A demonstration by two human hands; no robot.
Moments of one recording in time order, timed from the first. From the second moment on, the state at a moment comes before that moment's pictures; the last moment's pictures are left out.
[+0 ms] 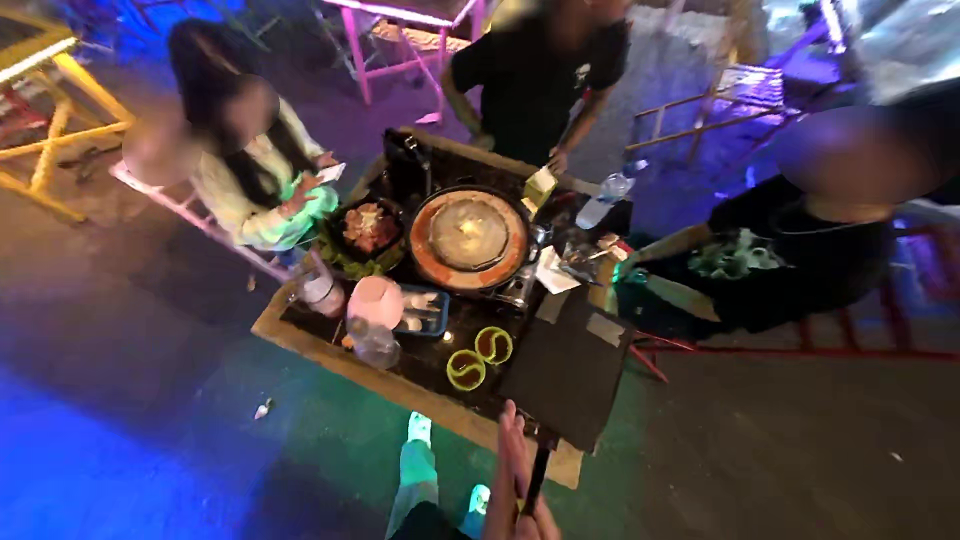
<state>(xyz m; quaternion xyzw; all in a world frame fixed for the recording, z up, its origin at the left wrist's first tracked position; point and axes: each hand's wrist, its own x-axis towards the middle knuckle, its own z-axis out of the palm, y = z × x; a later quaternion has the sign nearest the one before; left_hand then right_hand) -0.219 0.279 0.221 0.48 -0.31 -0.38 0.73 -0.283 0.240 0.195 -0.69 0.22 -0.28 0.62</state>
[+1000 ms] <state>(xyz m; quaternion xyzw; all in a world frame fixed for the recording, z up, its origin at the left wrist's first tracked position) -0.110 0.262 0.135 0.60 -0.35 -0.46 0.54 -0.160 0.192 0.118 -0.27 0.49 -0.46 0.69</state>
